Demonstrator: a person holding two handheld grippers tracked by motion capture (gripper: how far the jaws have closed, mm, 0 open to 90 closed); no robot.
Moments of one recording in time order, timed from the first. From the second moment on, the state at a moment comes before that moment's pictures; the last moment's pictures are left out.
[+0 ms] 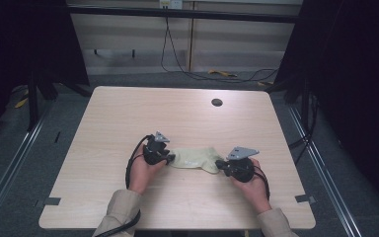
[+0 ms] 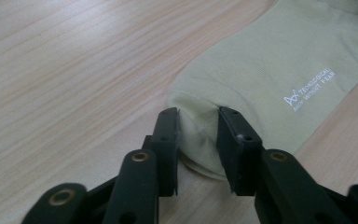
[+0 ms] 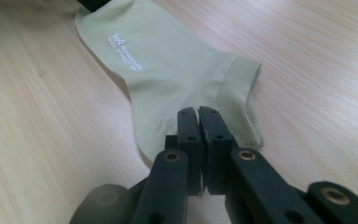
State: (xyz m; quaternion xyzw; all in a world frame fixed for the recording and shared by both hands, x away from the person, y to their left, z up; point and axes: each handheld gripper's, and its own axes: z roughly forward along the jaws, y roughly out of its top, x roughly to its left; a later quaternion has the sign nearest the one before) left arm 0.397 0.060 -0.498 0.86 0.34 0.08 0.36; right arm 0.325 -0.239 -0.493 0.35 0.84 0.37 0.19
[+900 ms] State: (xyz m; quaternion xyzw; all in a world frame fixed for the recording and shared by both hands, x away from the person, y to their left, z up) left arm 0.393 0.061 -0.475 0.86 0.35 0.06 0.38; right arm 0.328 -0.233 -0.494 0.34 0.84 0.38 0.17
